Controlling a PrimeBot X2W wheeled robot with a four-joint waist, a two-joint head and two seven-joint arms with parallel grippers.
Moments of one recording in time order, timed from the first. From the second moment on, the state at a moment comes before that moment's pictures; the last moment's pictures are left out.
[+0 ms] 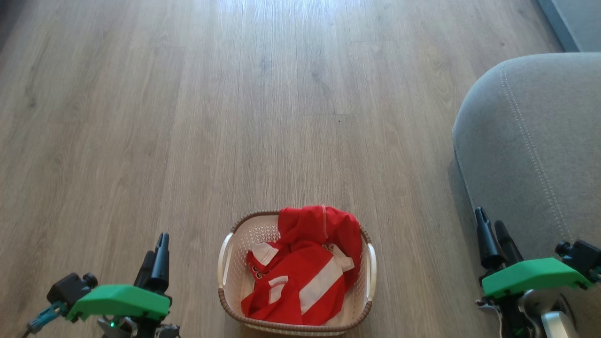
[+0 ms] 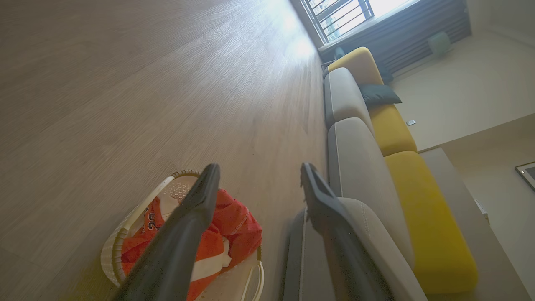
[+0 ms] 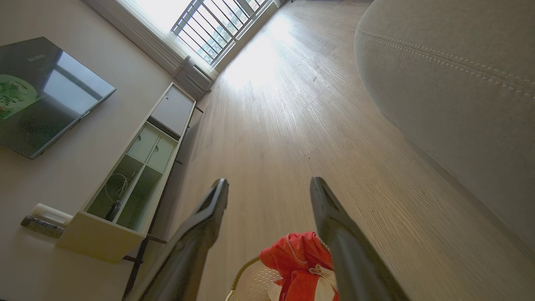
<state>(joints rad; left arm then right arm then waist) -0.02 0.04 0.02 0.34 -1.02 -0.08 -0.05 -0.03 -0.04 -0.09 0.31 0.81 0.13 -0.05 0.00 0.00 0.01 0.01</state>
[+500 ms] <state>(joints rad) -0.02 0.04 0.00 0.33 -0.86 -0.07 -0.09 -0.04 -0.04 -0.08 0.31 0.63 0.13 -0.08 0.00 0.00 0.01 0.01</state>
